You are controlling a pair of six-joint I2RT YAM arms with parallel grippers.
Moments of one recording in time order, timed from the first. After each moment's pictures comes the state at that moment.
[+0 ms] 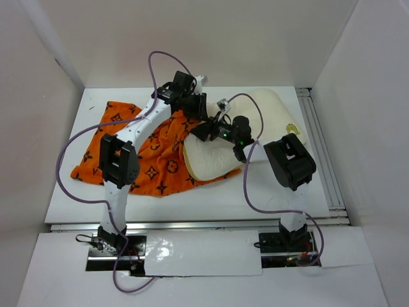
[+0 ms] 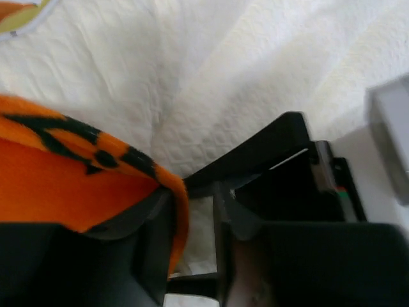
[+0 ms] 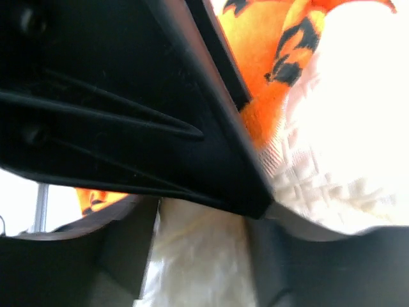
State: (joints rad) left arm -0.46 2.12 2.05 -0.71 0.29 -0.26; right arm 0.45 2.01 1.01 1.05 -0.58 0.55
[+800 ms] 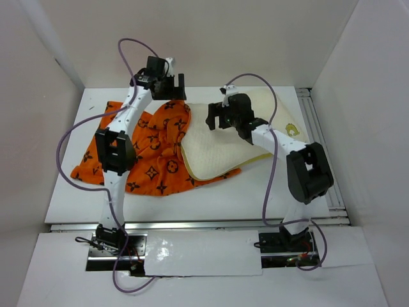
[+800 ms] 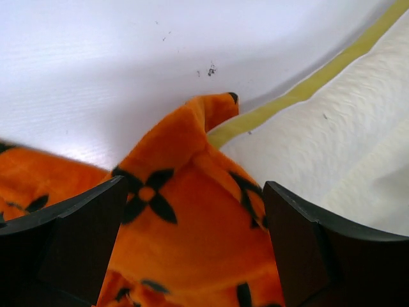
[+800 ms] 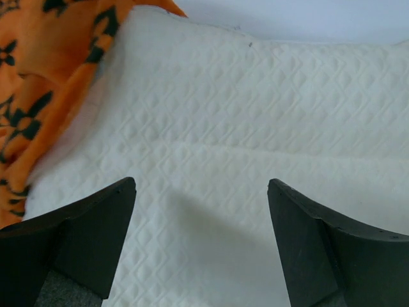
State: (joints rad) left arm -0.23 2.29 2.36 -0.81 0.16 -0.23; right arm 0.44 1.75 1.26 0.07 -0.13 0.18
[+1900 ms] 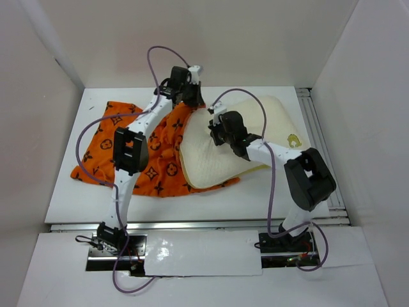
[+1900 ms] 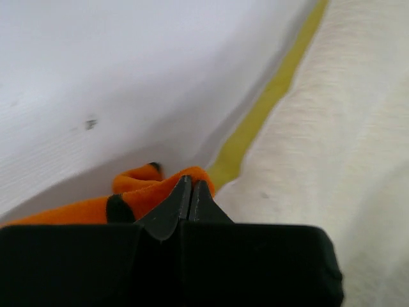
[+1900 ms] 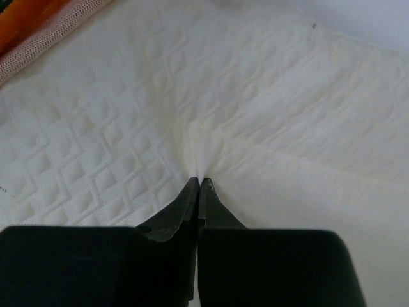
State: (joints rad) left arm -0.32 2.45 2.34 -0.51 0.32 -0.21; right arm 0.55 1.73 1.08 0.17 -0.03 0.00
